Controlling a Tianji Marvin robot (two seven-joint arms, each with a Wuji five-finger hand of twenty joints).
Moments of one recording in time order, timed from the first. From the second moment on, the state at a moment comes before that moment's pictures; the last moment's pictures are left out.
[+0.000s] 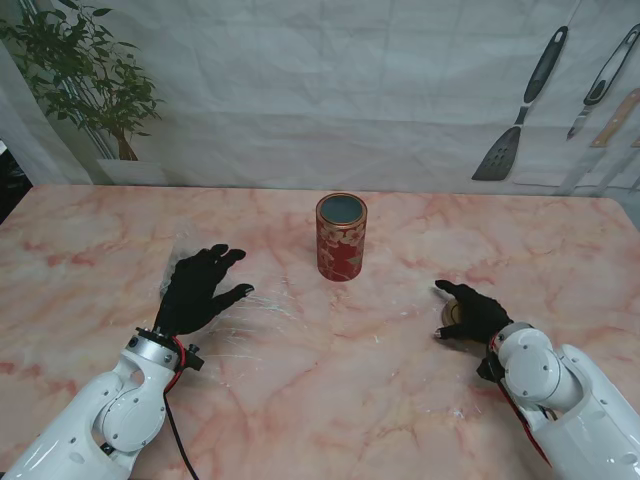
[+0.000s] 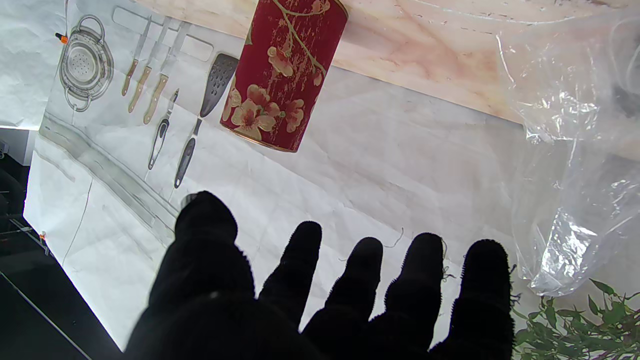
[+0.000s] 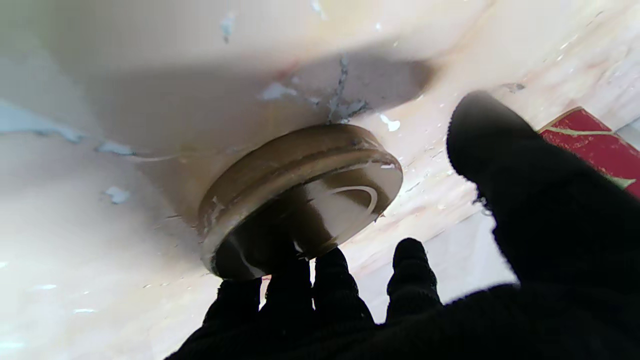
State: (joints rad) left arm 1.74 -1.12 -1.32 -1.64 0.85 -0.30 0.38; right arm -1.64 -1.06 1.39 -1.49 -0.56 0.12 0.22; left_hand 0.93 -0.04 -0.03 -0.07 0.47 0.27 0.15 0.58 0.43 0.40 0.15 0.36 0.32 0.45 0.28 0.42 0.11 0.50 0.58 0.31; right_hand 0.50 -0.68 0.89 -0.10 0.14 -0.12 0.03 0.34 0.15 0.10 0.02 0.39 0.10 0.00 0.14 0.29 -0.10 -0.04 0.30 0.59
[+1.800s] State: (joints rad) left arm 1.74 -1.13 -1.32 -1.63 0.82 -0.34 0.40; right arm -1.61 -1.03 1.27 -1.59 -0.82 0.35 0.30; left_hand 0.98 -0.04 -0.03 -0.07 0.47 0.24 0.17 0.59 0.42 0.39 0.18 0.36 0.34 0.45 0.28 0.43 0.16 0.51 0.64 0.34; right_hand 0.77 -0.79 0.99 -0.21 0.16 -0.20 0.18 0.40 0.15 0.03 0.03 0.46 0.19 0.05 0.38 0.29 0.26 0.12 0.30 0.19
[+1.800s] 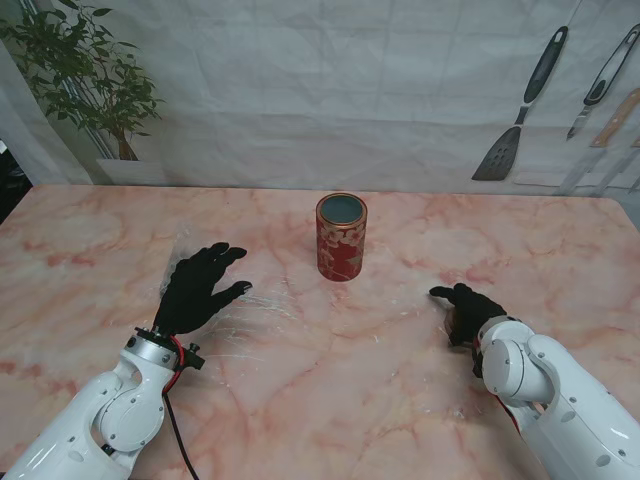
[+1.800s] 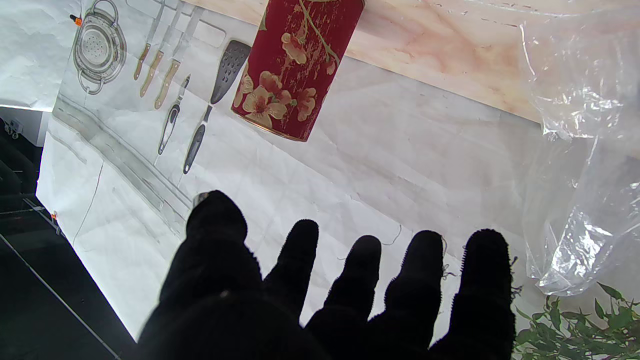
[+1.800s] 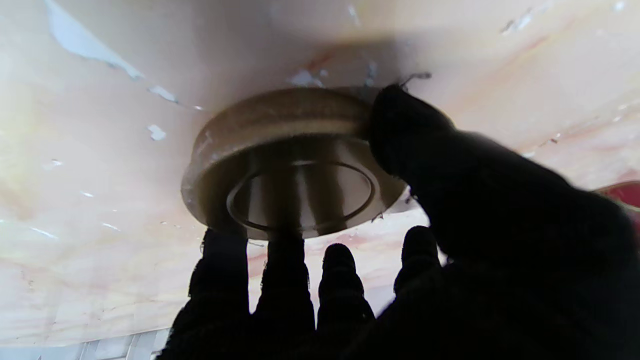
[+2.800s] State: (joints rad) left arm 1.74 -1.13 -1.32 -1.63 0.81 -0.34 0.41; right arm -1.61 -1.07 1.27 -1.53 -0.79 0.33 0.05; left_hand 0.98 -0.04 -0.03 -0.07 0.47 0.23 0.18 0.59 0.42 0.38 0.18 0.36 0.35 0.45 0.28 0.43 0.16 0.51 0.65 0.34; right_hand 0.82 -1.06 1.03 -0.48 0.13 -0.24 0.75 0.19 0.30 0.05 0.69 0.38 0.48 0.11 0.43 0.34 0.55 0.24 0.30 0.19
